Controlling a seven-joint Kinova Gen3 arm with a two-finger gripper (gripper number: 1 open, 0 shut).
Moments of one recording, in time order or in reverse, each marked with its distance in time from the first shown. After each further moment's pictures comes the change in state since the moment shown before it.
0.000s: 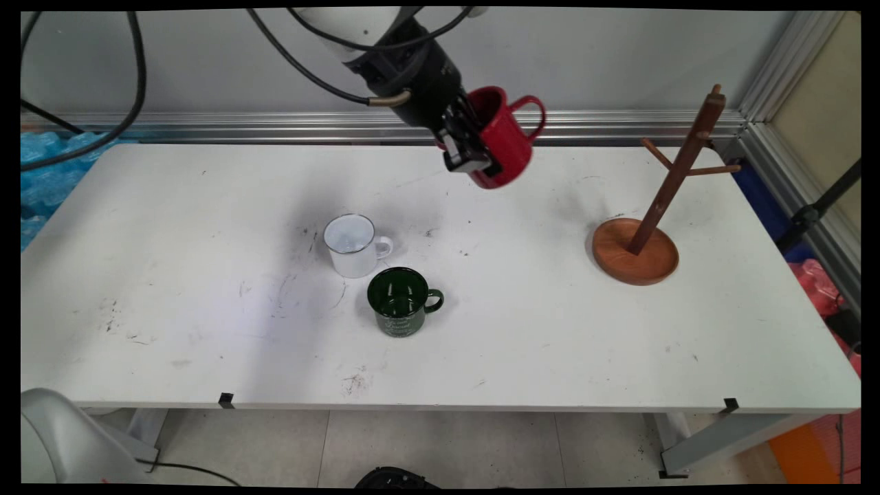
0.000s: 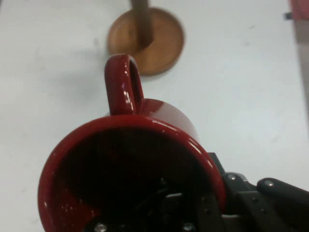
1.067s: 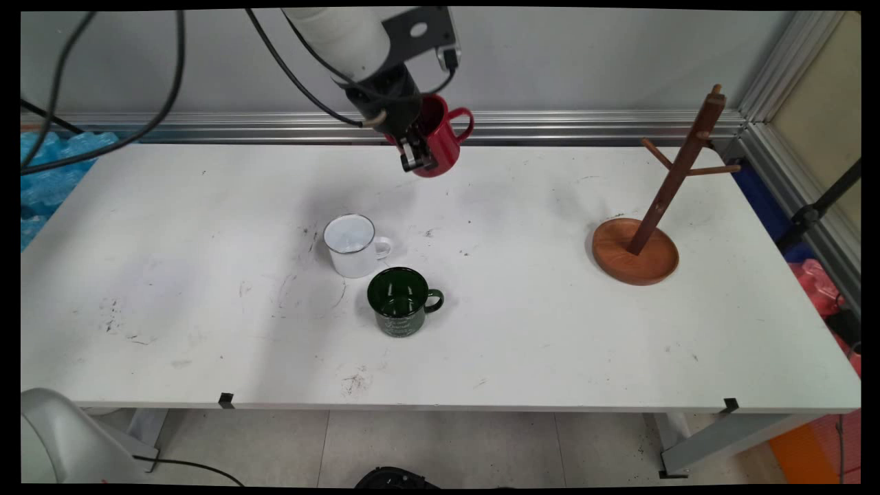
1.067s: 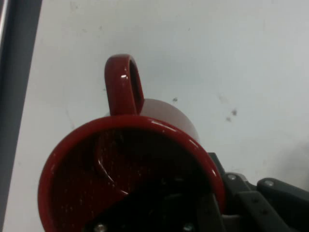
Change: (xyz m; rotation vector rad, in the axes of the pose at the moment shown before) arm -0.033 -0.046 0.048 0.188 -0.273 0.018
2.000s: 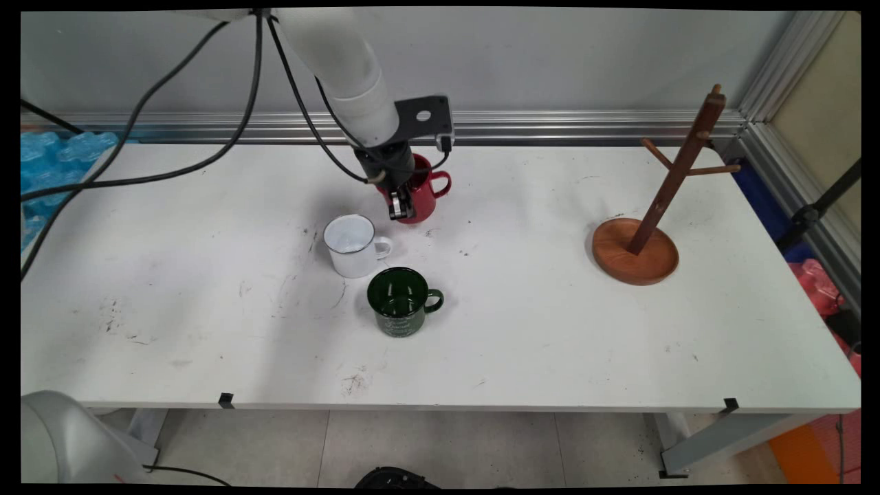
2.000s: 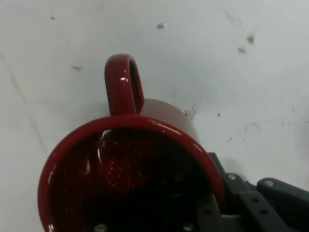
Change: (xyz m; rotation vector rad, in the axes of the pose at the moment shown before) arm -0.027 -0.006 0.104 -0.072 -0.172 0.053
